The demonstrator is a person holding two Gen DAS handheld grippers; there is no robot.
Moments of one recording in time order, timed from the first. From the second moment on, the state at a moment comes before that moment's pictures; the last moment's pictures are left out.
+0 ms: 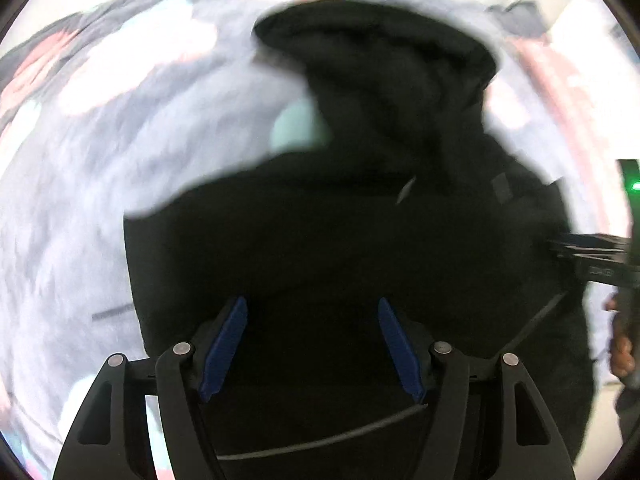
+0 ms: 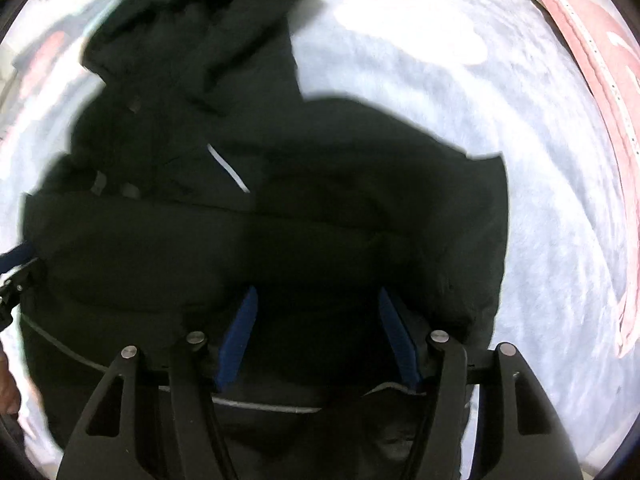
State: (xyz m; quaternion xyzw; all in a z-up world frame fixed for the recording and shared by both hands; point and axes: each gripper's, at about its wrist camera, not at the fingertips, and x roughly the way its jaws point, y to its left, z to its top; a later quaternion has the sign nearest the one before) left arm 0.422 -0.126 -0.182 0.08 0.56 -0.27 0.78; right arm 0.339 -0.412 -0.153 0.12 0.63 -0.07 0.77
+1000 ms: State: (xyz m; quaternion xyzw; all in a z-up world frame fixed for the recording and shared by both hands) left arm 0.660 -0.164 -0.171 -0.11 0.49 -0.28 0.82; right arm 0.529 -0.519 -0.146 0.27 0.50 -0.07 0.82
